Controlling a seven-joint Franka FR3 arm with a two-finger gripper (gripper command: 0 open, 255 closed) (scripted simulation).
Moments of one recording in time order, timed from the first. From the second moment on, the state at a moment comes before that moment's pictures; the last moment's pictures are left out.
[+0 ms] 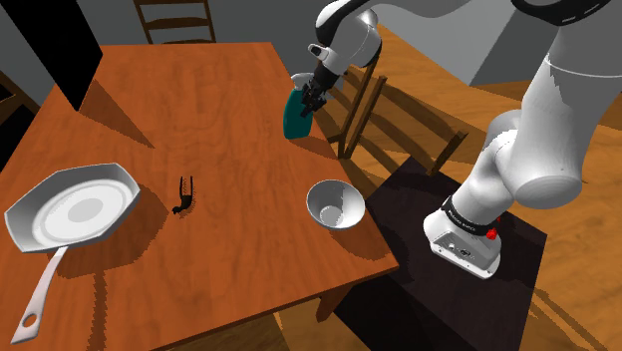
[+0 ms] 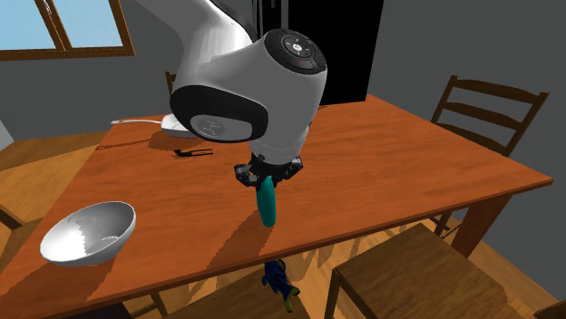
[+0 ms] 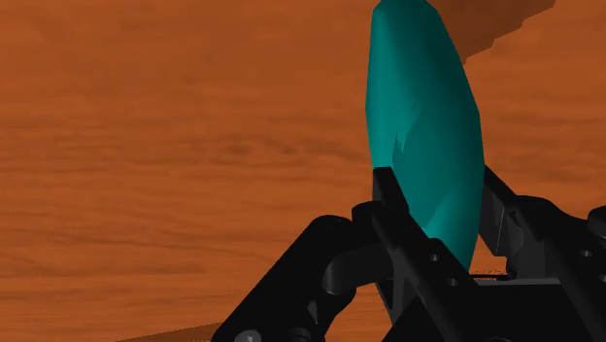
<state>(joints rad) 0.51 0.22 -0.54 -2.21 0.93 2.40 -1.81</state>
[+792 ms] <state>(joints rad) 0.52 0.15 -0.56 -2.20 0.84 2.38 -1.73</state>
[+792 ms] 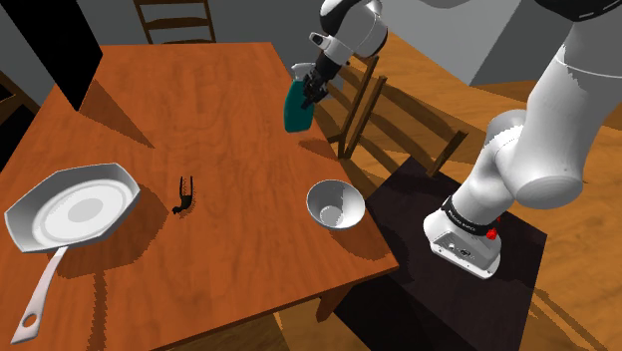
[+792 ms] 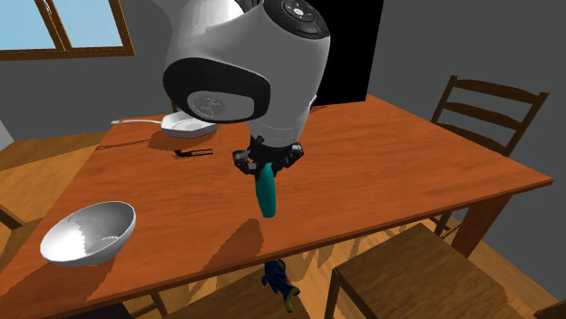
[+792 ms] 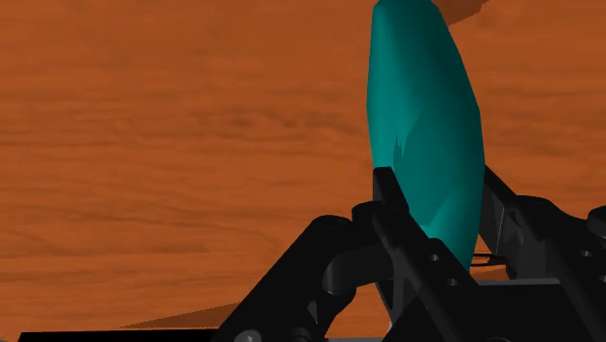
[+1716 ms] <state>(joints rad) 0.54 0.02 -0.59 -2.16 0.65 2.29 -1.54</state>
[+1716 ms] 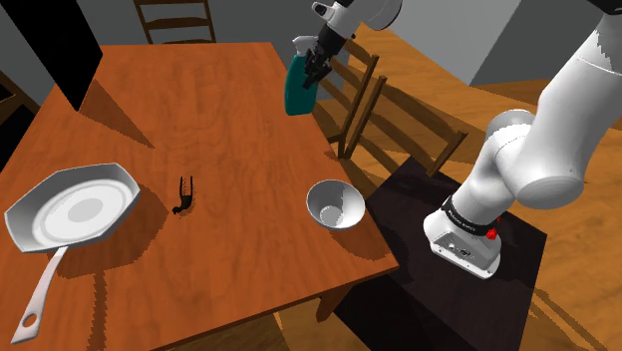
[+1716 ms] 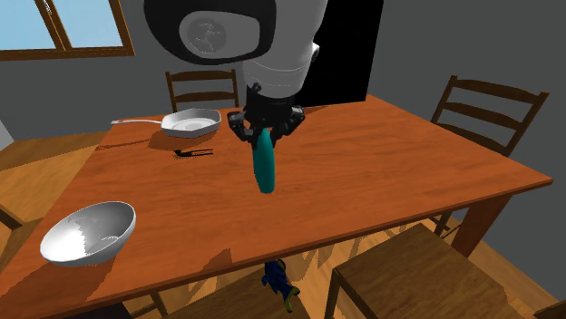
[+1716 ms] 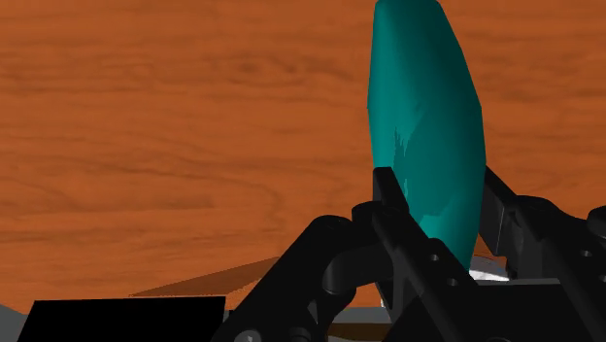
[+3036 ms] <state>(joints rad) 0.53 -0.10 -0.58 -2.02 0.49 2.10 -1.36</state>
